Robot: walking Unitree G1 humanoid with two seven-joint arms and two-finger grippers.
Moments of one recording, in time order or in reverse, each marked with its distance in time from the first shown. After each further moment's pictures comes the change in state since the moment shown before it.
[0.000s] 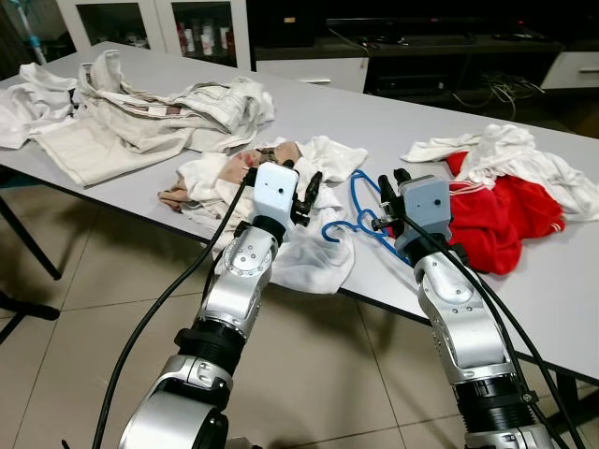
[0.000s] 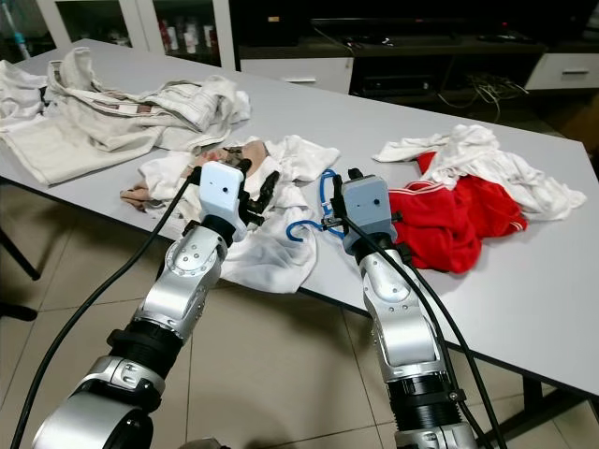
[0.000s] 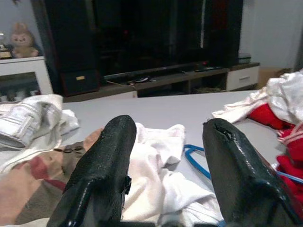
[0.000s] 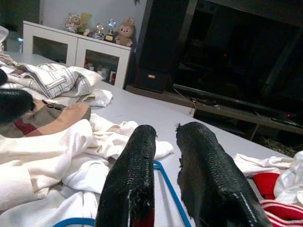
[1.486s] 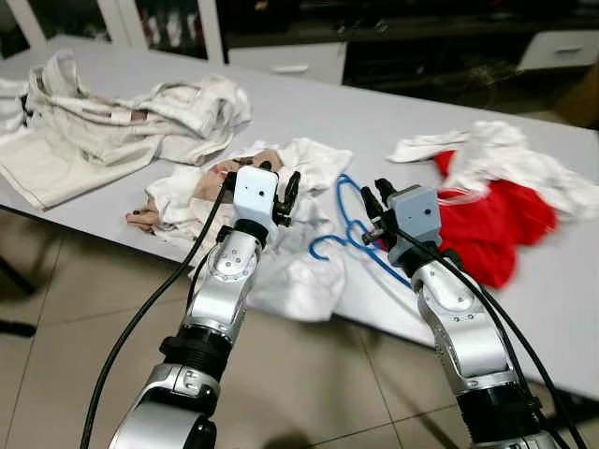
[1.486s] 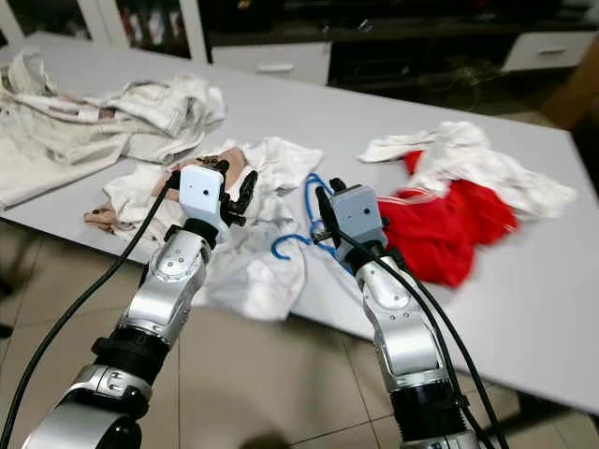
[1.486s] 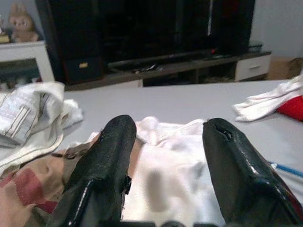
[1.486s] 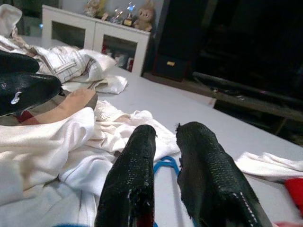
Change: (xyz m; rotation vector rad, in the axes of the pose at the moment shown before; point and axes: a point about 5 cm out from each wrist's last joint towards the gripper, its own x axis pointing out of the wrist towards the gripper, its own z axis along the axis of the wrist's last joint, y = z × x) left arm -0.011 0.018 -0.005 0.022 0.015 0.072; right arm -0.007 0.010 -0.002 0.011 -0.005 0.149
